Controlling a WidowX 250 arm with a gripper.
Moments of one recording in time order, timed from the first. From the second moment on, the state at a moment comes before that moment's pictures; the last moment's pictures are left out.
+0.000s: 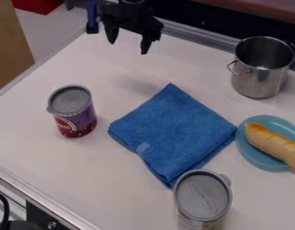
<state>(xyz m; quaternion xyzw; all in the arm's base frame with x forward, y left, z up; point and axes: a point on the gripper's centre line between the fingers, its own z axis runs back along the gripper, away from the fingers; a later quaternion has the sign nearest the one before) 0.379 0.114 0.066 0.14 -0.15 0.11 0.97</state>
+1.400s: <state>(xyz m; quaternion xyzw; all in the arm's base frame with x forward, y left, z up) 0.200 0.029 0.040 0.05 -0.02 -0.42 0.90</state>
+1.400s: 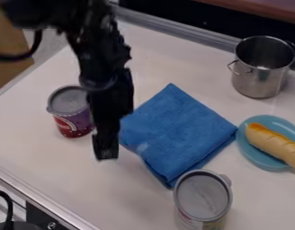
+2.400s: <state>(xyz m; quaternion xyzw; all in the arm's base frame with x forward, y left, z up) 0.170 -0.059 0.020 0.04 -0.03 -0.45 0.89</state>
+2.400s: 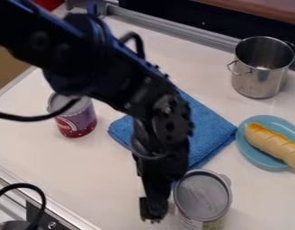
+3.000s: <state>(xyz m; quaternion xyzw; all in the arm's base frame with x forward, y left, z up) 0.181 -0.070 0.025 -0.01 -0.06 -0.31 0.95</state>
